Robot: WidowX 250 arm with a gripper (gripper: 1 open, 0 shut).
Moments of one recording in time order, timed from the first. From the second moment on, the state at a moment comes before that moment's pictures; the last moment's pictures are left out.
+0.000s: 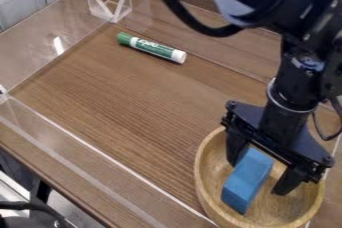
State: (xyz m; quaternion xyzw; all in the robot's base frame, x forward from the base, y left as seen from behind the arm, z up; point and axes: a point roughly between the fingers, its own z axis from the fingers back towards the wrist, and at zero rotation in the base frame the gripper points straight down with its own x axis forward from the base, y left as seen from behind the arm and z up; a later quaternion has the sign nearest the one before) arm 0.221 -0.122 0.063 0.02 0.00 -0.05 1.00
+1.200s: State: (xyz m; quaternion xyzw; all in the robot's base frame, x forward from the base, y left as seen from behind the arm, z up) arm 0.220 -0.120 0.040 0.02 0.00 -0.06 1.00
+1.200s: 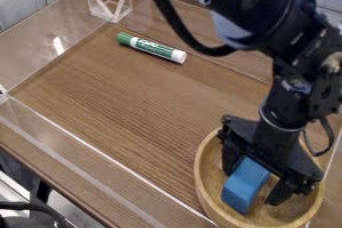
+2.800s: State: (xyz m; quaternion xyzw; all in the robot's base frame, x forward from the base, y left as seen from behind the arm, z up) arm 0.219 -0.082 0.121 0.06 0.00 -0.04 1.00
